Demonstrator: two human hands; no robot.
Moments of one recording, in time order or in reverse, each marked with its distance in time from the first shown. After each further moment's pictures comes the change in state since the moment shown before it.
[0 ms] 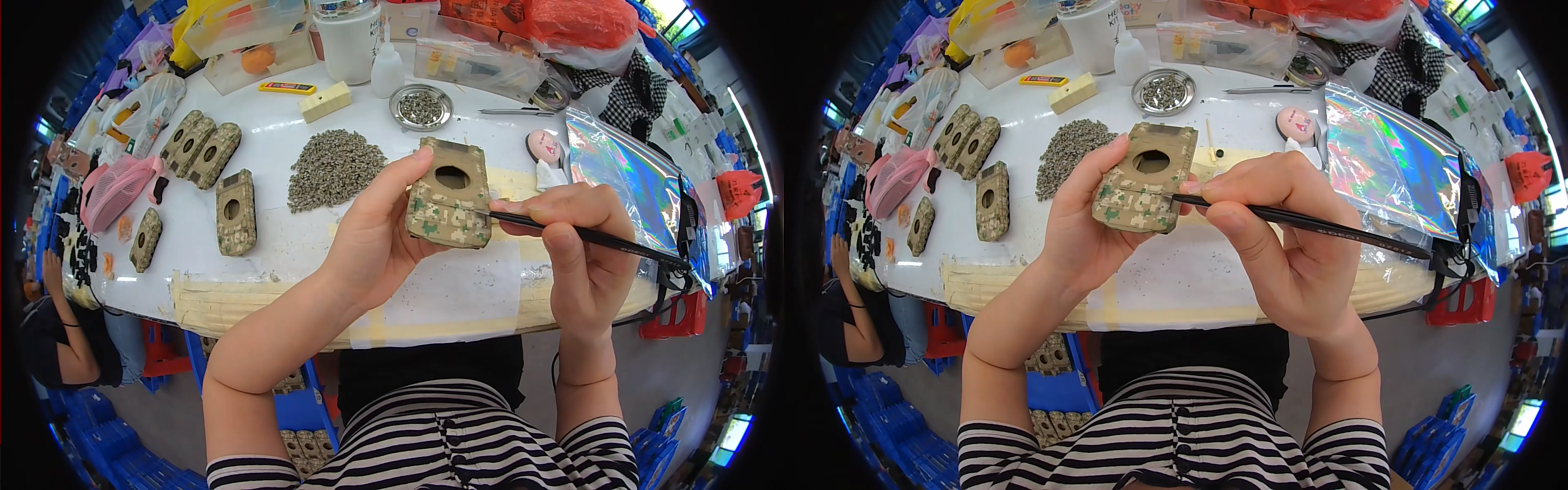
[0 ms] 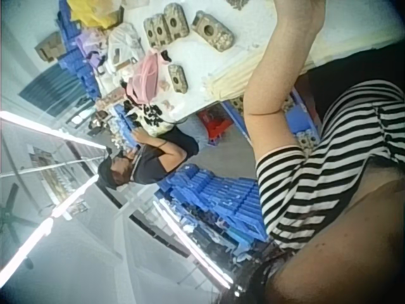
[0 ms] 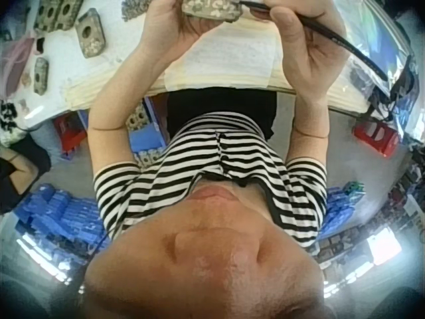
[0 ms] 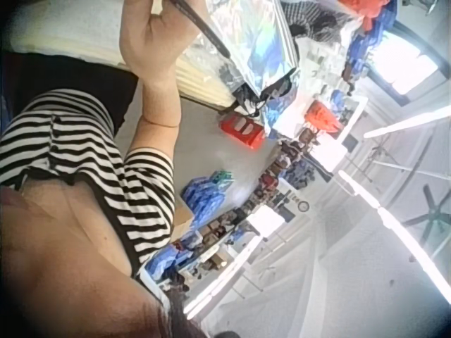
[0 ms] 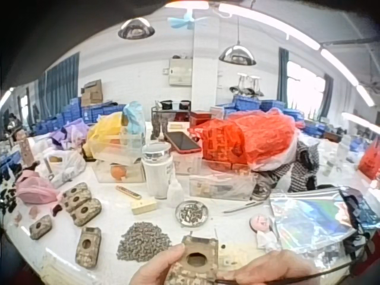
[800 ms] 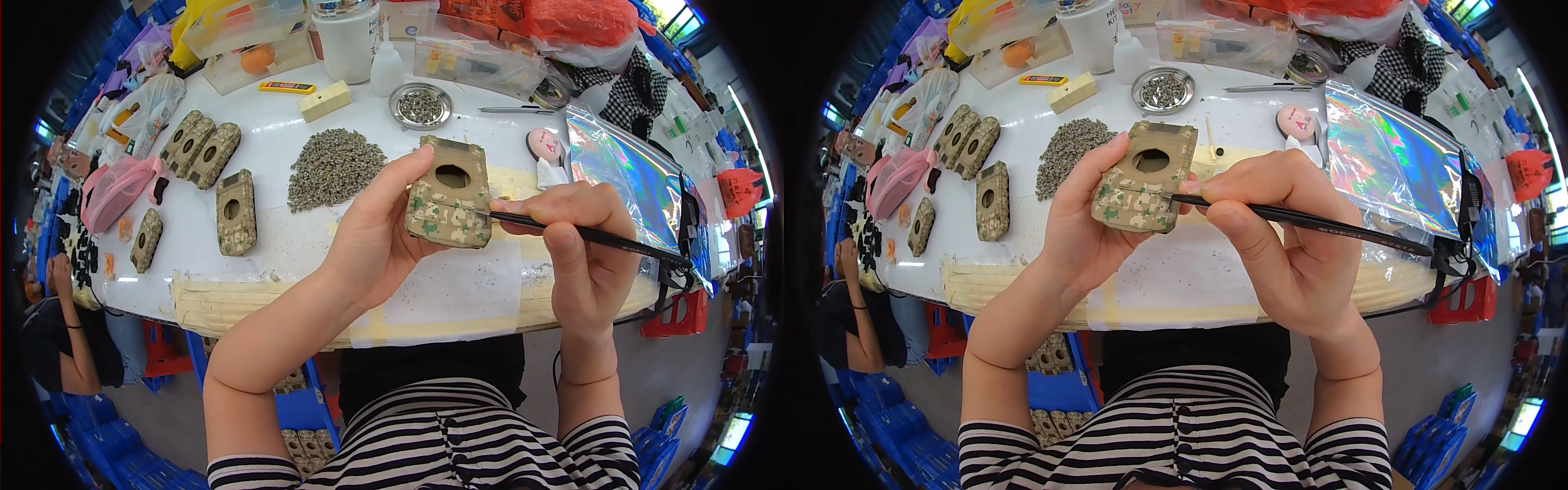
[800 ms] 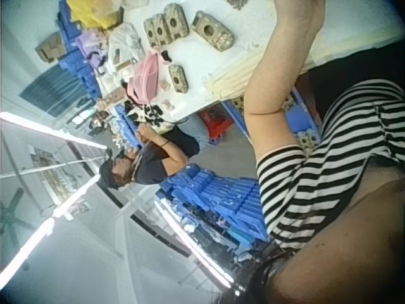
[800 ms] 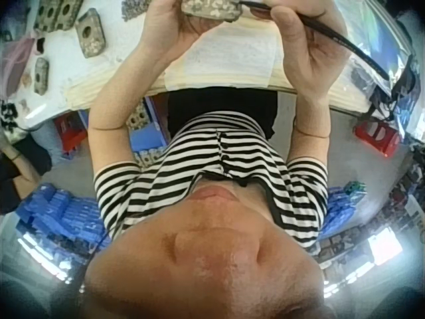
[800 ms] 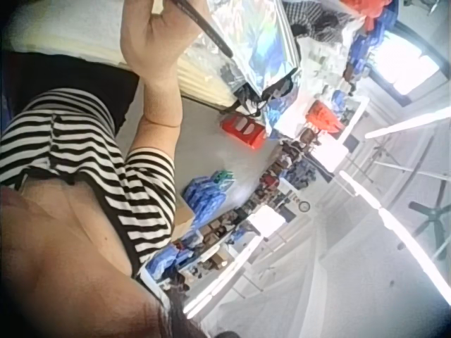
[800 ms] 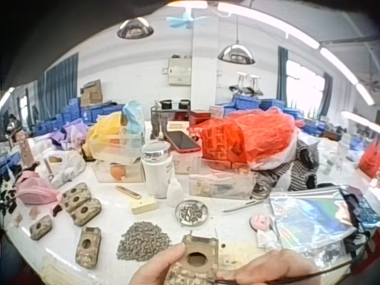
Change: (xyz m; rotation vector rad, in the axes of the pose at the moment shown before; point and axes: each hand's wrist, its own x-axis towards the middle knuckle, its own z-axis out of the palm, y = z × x) left_hand -0.001 0.000 0.000 0.013 0.013 0.008; right_hand 0.003 0.002 0.000 -0.089 -0.053 -0.070
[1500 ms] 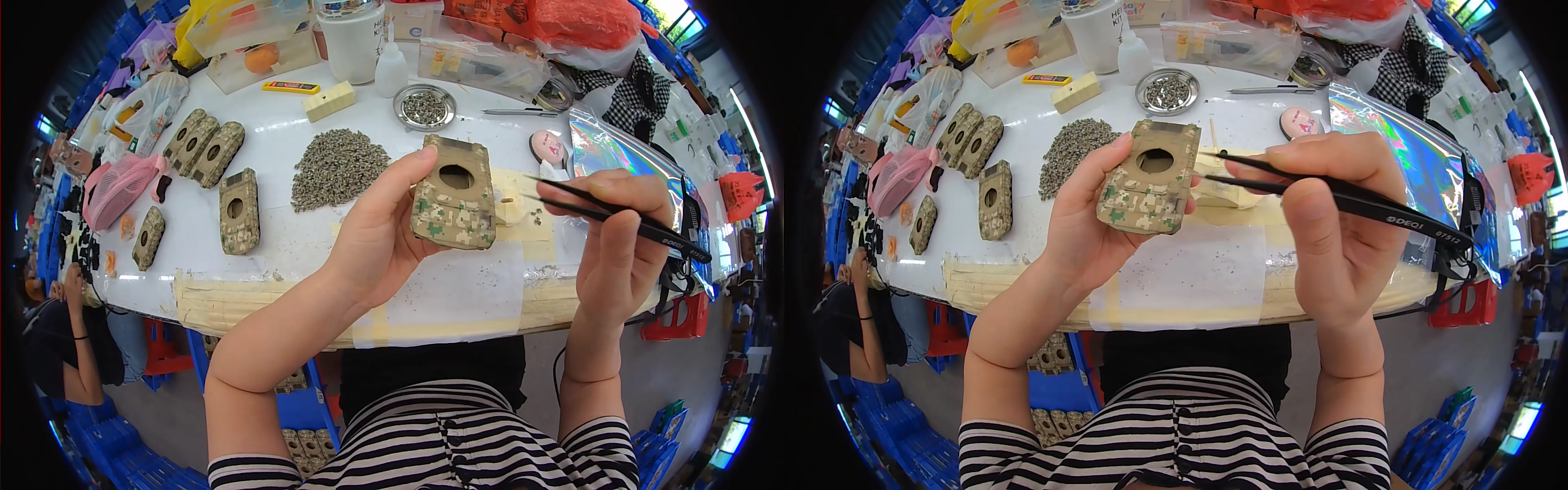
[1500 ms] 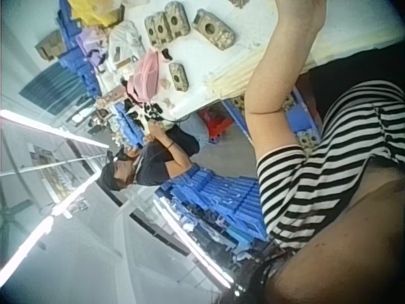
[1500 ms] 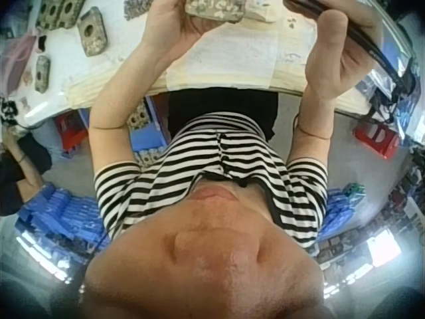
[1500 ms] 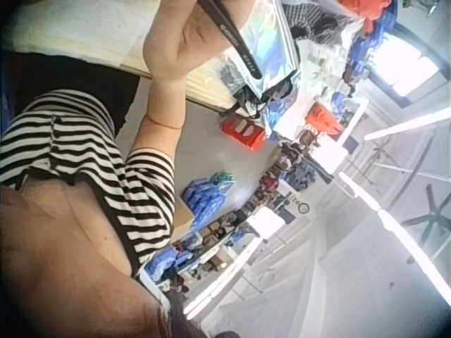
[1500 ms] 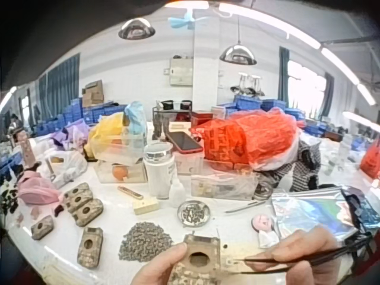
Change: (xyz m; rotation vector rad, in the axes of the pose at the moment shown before) left_hand 0.000 0.002 -0.002 0.007 -0.016 -0.005; right_hand 0.005 0.001 -0.010 -0.016 0.183 -0.069
